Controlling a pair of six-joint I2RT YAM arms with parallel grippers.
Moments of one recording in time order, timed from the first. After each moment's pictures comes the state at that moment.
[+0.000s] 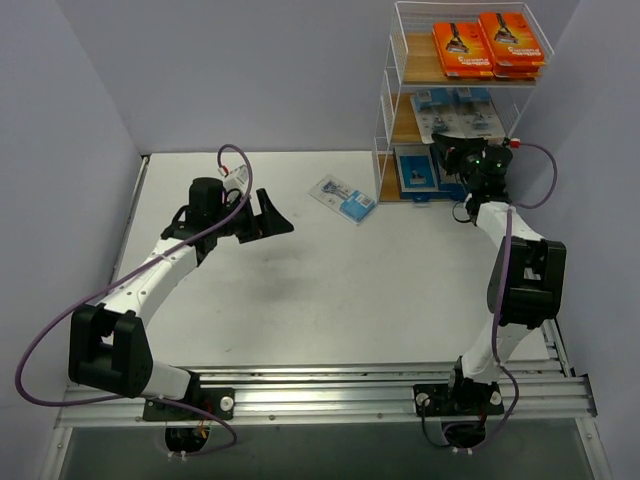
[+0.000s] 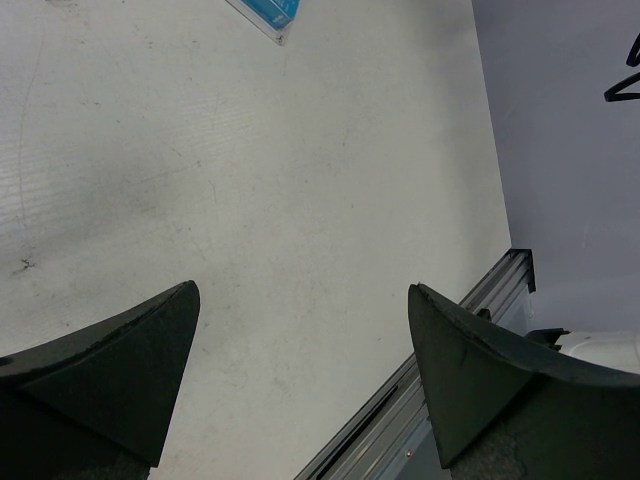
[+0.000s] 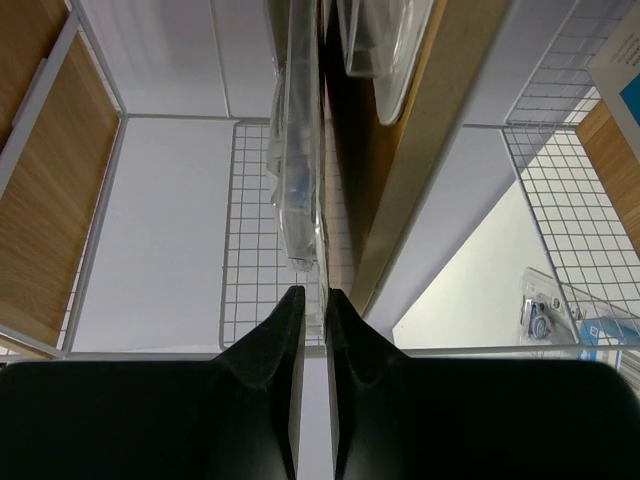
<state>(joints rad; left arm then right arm) -0.28 1.42 1.06 -0.20 0.55 -0.57 -0.14 1.81 1.23 0.52 -0.36 1.48</state>
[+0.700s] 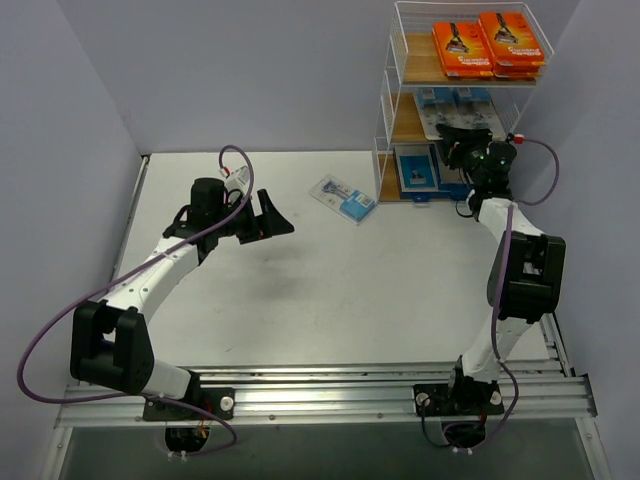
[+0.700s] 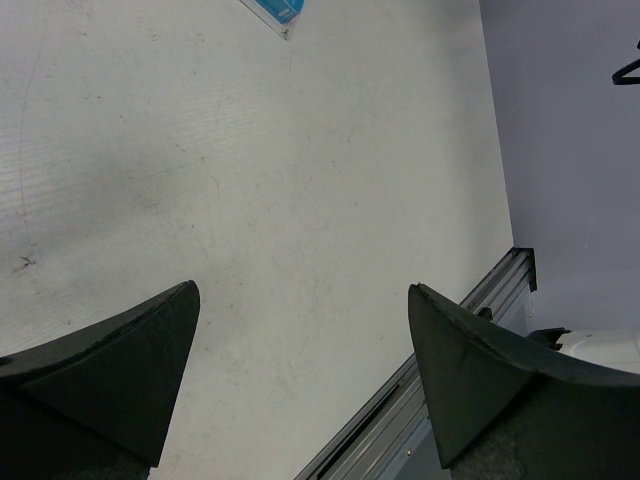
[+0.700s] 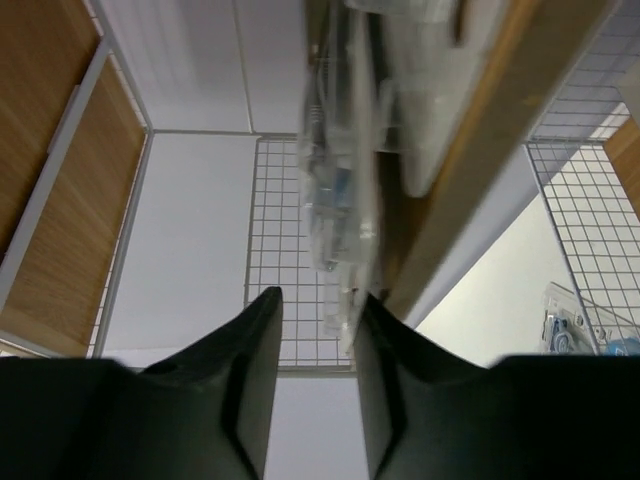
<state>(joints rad) -0.28 1.44 1.06 -0.20 0.55 -0.57 -0.16 1.86 1.28 0.56 -0.39 1.52</state>
